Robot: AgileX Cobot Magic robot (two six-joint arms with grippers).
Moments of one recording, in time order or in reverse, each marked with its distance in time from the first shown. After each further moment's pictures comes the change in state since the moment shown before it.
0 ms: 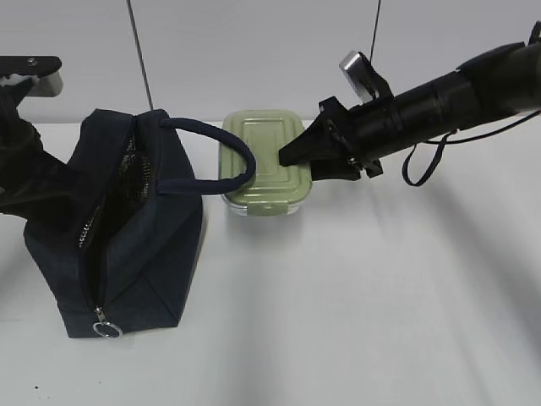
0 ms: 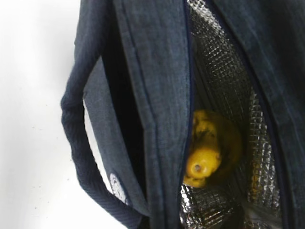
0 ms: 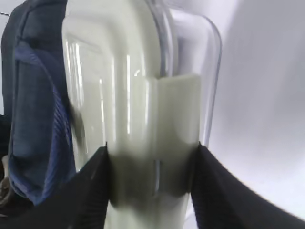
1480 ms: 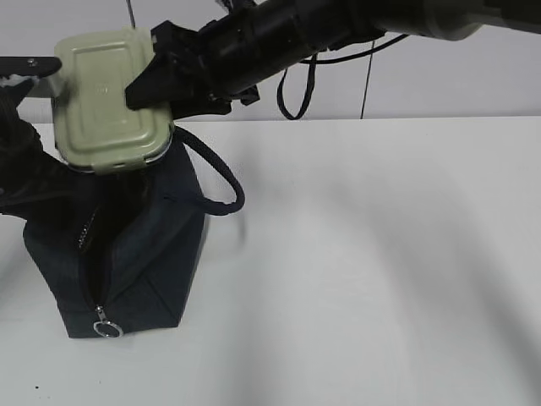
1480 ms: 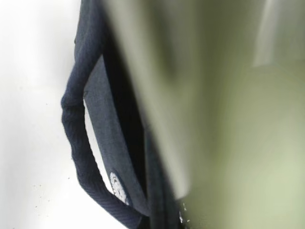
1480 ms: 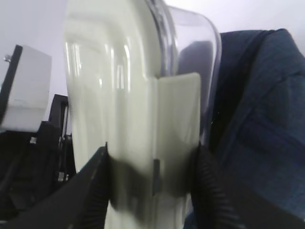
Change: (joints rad) left arm 0.000 0.000 0.000 0.002 0.004 0.000; right arm 0.358 -0.006 -0.392 -0.176 -0.141 0.237
